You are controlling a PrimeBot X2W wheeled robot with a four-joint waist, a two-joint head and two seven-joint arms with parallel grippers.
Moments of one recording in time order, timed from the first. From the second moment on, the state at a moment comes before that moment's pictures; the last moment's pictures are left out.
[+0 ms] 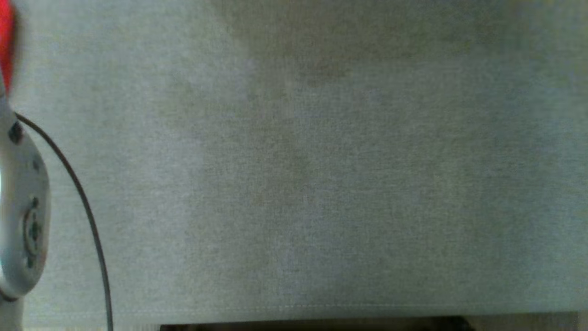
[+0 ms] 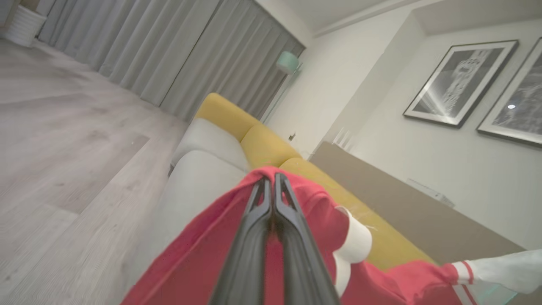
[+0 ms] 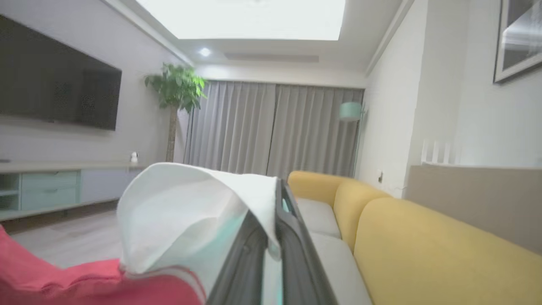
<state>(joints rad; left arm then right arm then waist) -1.50 0.16 -0.12 0.48 -0.86 0.06 0.08 -1.62 -0.19 0.09 0.33 0.11 0.13 0.26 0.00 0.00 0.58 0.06</state>
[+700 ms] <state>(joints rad) -0.54 0.20 -0.32 0.45 -0.97 -0.12 0.07 -0.35 -0.46 0.23 0.01 0.37 0.13 0.22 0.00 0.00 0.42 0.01</state>
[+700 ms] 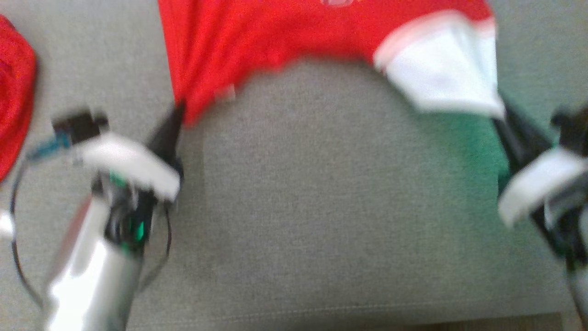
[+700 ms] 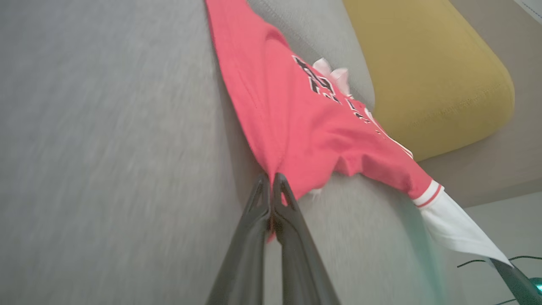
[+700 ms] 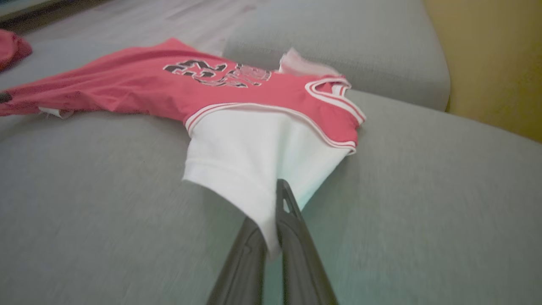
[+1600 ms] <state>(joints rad) -0.21 0.31 -0.35 -0.16 -1.12 0.28 0.45 -0.13 -0.57 0.08 -0.35 0.46 0.13 0.71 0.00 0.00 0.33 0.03</state>
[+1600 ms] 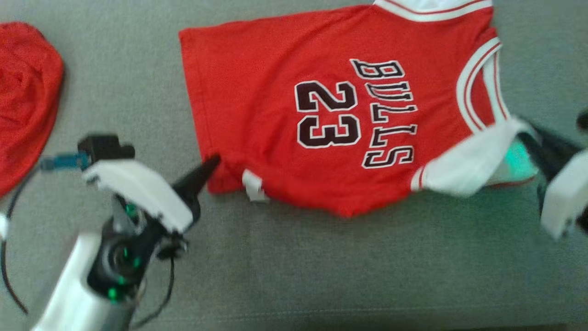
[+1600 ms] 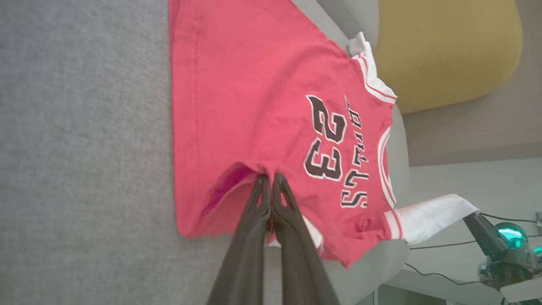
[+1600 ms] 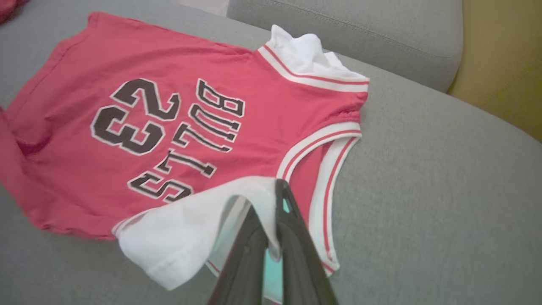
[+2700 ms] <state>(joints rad) -0.18 0.35 -0.40 -0.10 -1.05 0.27 0.45 -0.25 -0.54 0.06 -0.09 0.44 0.13 0.86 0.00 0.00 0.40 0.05</state>
